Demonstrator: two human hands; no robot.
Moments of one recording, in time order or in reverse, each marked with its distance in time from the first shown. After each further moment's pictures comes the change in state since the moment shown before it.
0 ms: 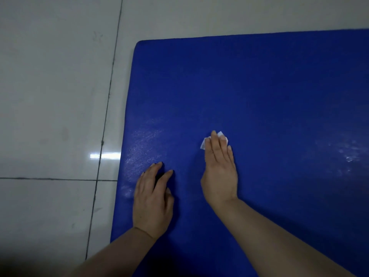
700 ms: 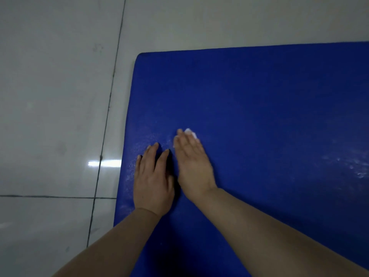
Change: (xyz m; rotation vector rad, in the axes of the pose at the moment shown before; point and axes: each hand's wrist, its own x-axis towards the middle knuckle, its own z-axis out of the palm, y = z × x) left_hand 0.077 -0.008 0.005 0.122 0.024 -0.061; right_hand 0.052 -0.044 0.020 -0.031 -0.109 -0.273
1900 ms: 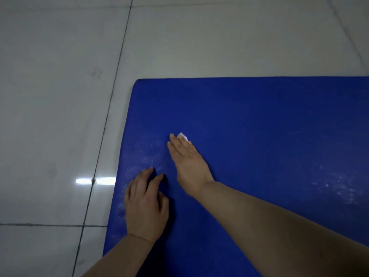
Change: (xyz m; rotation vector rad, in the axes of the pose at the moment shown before) left_hand 0.008 0.003 -0.005 -0.087 0.093 -0.013; right_hand 0.054 0.030 -0.018 -0.012 -0.243 -0.168
